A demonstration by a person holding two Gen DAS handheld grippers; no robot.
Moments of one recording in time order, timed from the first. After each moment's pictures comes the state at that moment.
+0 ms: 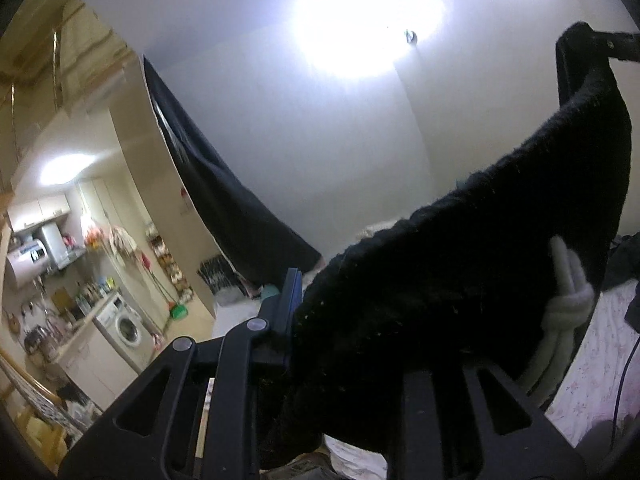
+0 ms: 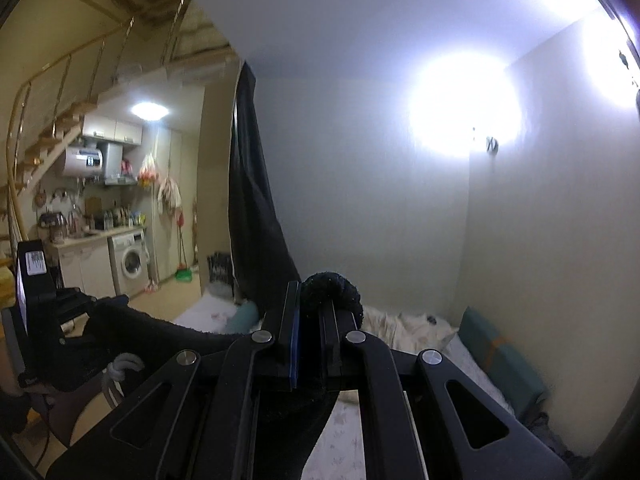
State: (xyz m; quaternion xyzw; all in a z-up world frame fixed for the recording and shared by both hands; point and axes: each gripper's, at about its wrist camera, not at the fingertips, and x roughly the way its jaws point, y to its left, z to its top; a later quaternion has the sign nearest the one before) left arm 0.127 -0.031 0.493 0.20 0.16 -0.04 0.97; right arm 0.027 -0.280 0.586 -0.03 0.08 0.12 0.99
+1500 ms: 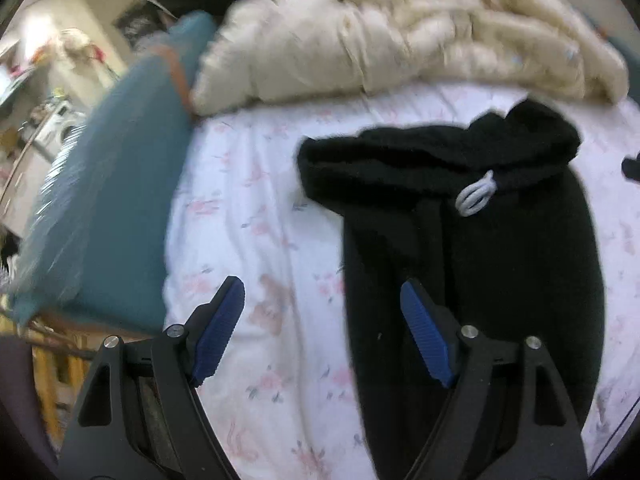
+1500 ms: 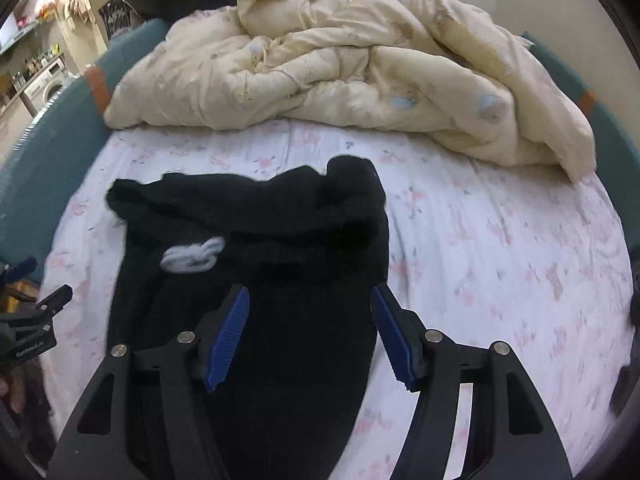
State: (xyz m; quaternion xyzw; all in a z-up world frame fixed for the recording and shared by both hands) left arm 0.474 -0.019 -0.079 0.10 0.50 0.04 0.86; right arm 0.478 -0.294 -0.041 -0.01 0.51 0.08 0.85
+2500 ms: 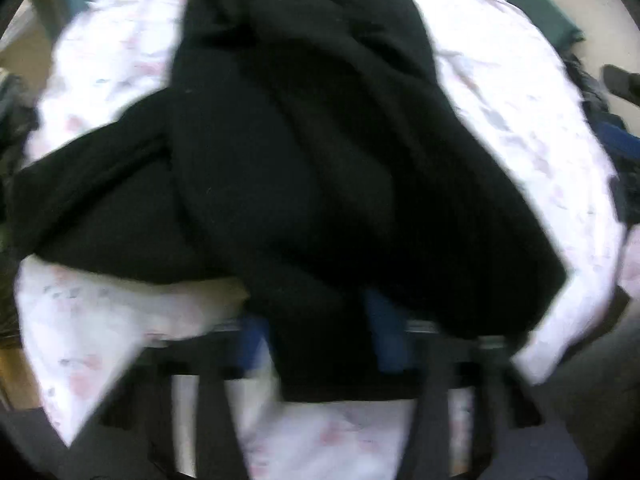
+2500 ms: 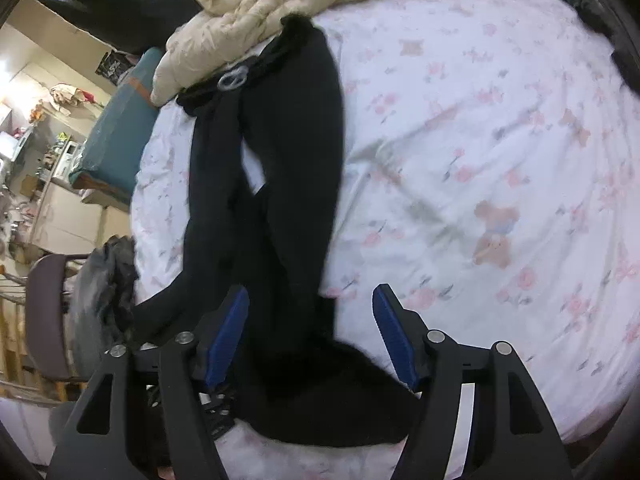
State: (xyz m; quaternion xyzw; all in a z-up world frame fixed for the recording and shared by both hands) left arm 0.097 -0.108 -0.182 -0.02 0.63 -0.12 0.77; right arm 0.082 -0.349 -0.067 0.22 0.54 0.06 0.81
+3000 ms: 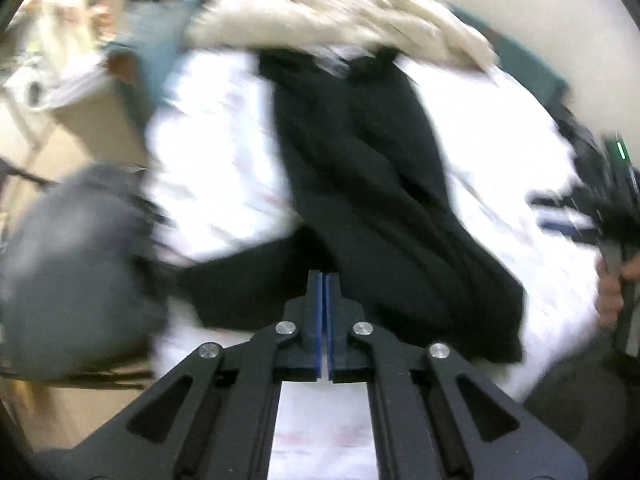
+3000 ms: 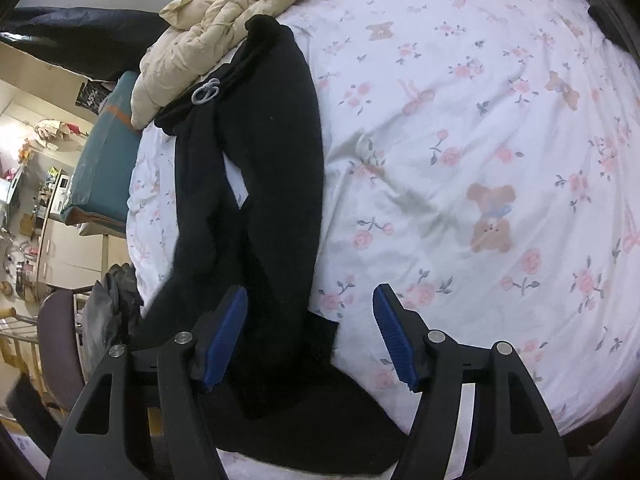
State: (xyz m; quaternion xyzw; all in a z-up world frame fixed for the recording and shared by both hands) left arm 0.083 0.002 -0.025 0.00 0.49 -0.06 0.87; right arm 0.092 -0.361 -0.087 0.29 0.55 0.04 0.78
